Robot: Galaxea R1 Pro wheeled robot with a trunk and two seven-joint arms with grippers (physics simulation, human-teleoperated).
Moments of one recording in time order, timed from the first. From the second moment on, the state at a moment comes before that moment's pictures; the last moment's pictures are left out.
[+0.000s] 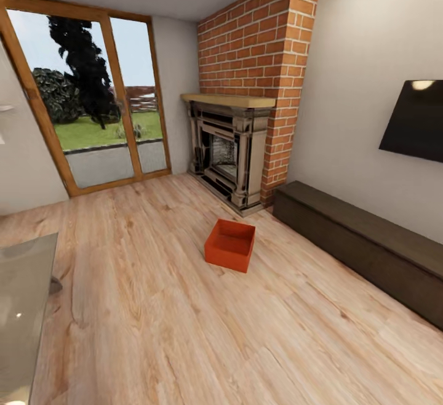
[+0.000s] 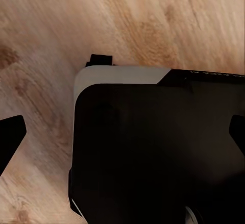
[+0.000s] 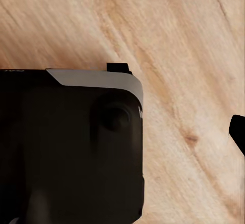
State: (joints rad) left arm -0.20 0.00 -0.01 0.00 0.11 -0.03 -0.04; right arm -0.18 0.04 0.54 0.01 -0.51 -0.12 -0.13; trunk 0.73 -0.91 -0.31
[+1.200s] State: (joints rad) left arm -0.20 0.00 -0.01 0.00 0.11 -0.03 -0.04; right arm -0.18 0.04 0.54 0.01 -0.52 -0.13 -0.13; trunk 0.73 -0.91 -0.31
